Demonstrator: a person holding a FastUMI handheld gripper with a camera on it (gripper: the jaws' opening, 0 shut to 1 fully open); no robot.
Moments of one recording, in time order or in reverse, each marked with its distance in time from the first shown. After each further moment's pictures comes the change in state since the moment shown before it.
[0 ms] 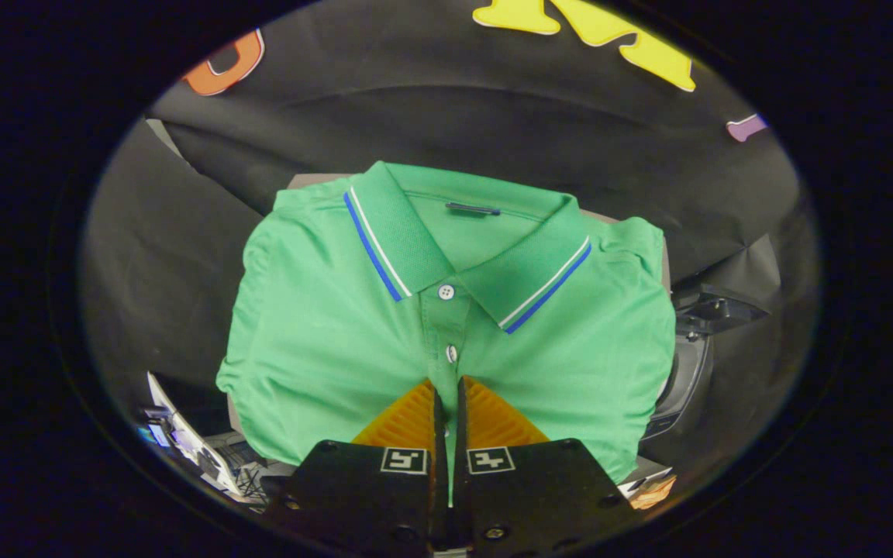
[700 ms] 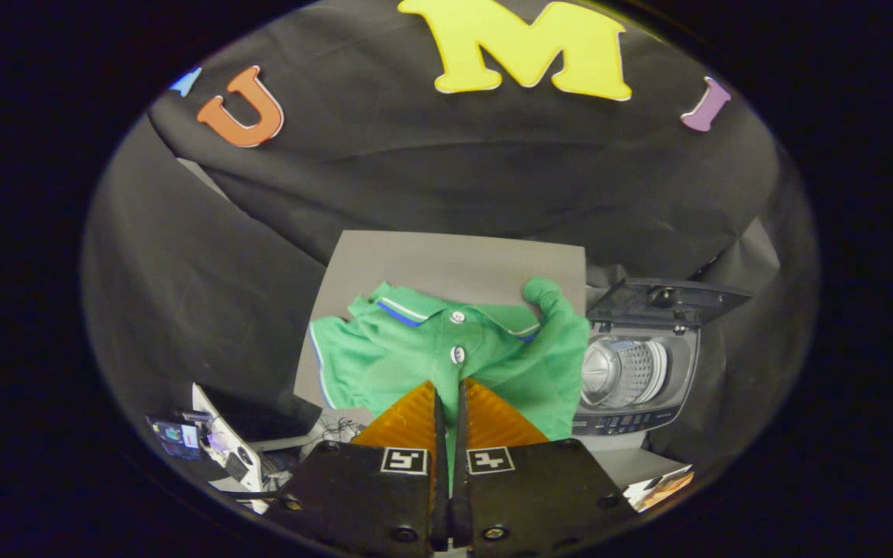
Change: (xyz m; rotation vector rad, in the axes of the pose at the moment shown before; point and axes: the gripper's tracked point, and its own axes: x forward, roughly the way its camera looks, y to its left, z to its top) arm -0.139 -0.059 -0.017 0.080 -0.129 0.146
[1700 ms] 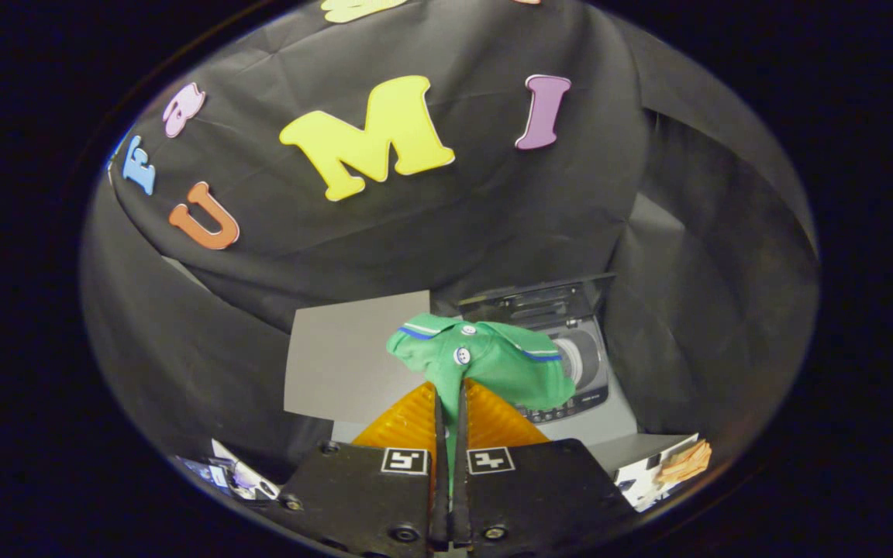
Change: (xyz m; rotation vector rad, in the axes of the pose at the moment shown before) arm -0.205 -0.169 -0.016 0.220 -0.246 -0.087
